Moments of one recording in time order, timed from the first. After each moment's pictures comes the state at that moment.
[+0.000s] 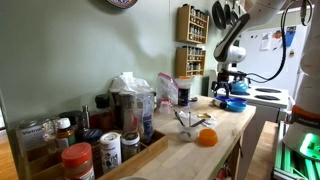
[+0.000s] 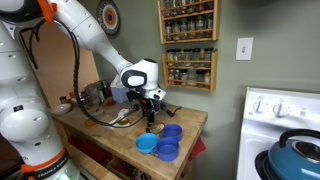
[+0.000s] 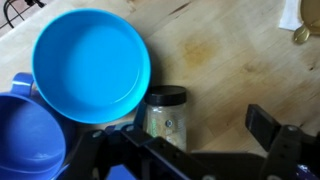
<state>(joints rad) -0.20 0.00 -0.23 -2.53 0.19 2.41 -0.03</state>
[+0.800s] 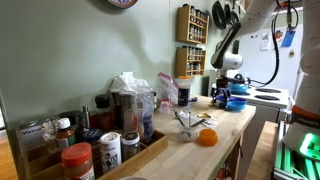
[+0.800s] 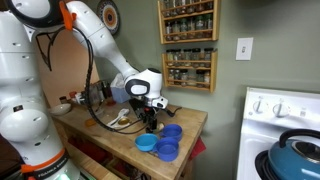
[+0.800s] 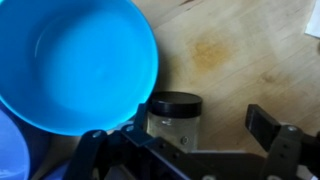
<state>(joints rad) -0.21 0.14 -0.22 -2.49 0.30 2.46 -0.21</state>
